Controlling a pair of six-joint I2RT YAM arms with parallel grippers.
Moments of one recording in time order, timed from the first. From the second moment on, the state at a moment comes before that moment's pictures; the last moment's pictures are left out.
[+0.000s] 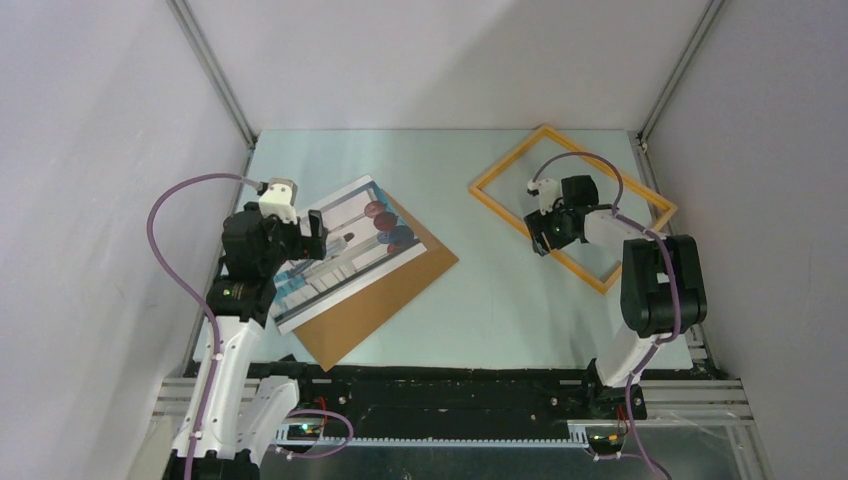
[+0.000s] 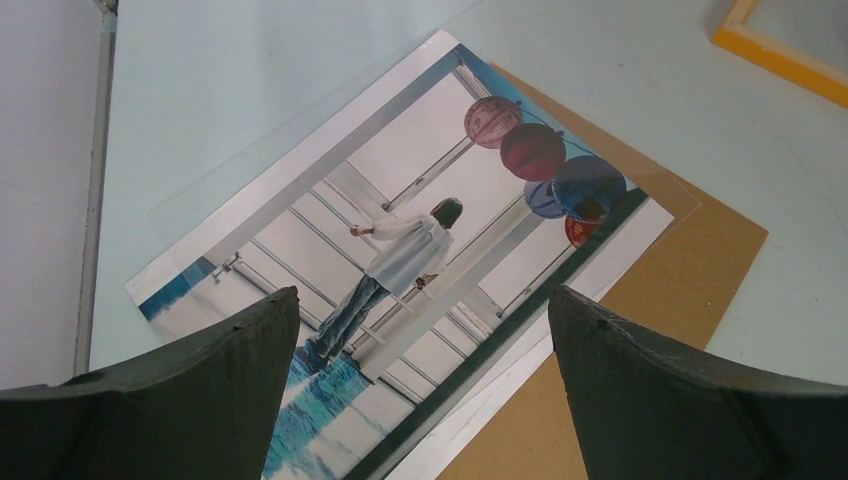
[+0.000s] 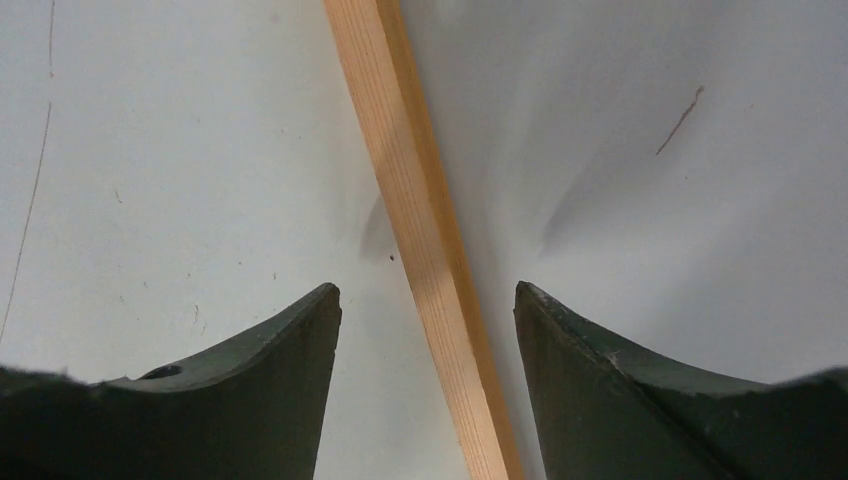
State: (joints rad) left arm -0.01 0.77 0.80 -0.41 0.13 0.07; right arm 0.10 1.71 1.01 -0.30 -0.22 -0.38
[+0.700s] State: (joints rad) left arm -0.01 0.70 0.80 -0.41 0.13 0.09; right arm 0.27 1.79 1.14 -0.45 -0.05 -0.25
